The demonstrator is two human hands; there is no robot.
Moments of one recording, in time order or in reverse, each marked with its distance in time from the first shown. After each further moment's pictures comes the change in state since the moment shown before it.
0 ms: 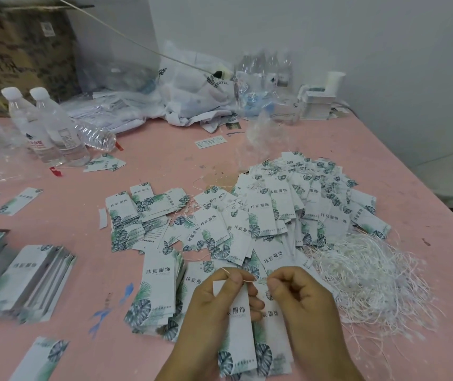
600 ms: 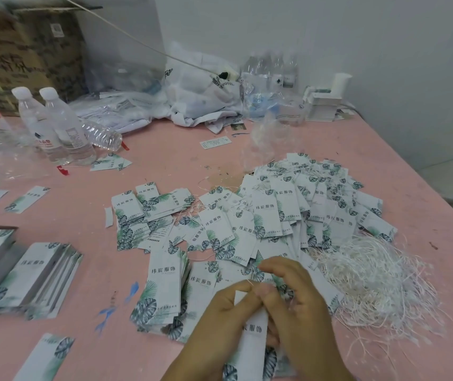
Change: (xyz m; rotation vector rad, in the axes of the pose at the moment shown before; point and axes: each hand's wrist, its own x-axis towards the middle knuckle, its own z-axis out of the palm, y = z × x) left_hand -0.005 0.001 0.000 0.217 -0.176 -0.059; right_hand -0.003 -0.020 0.013 -0.134 -0.042 -0.118
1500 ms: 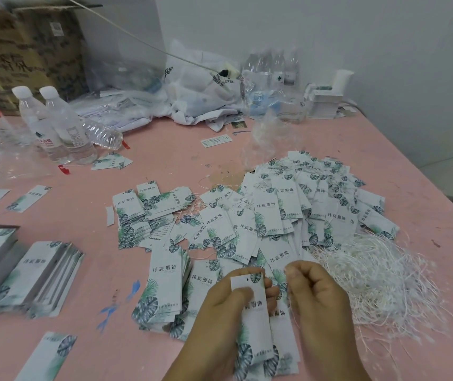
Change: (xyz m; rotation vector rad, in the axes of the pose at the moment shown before) left_hand 0.006 -0.010 0.005 -0.266 0.171 0.014; right_hand 0.001 0.010 -0.011 0.288 0.119 0.206
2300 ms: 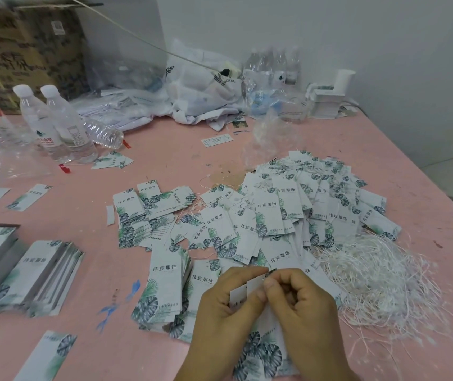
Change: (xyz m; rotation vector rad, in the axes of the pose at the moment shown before) left_hand -0.010 0.006 0.003 0.446 0.017 0.383; right_hand -0.008 -0.001 0.012 -0.318 -0.023 -0.211
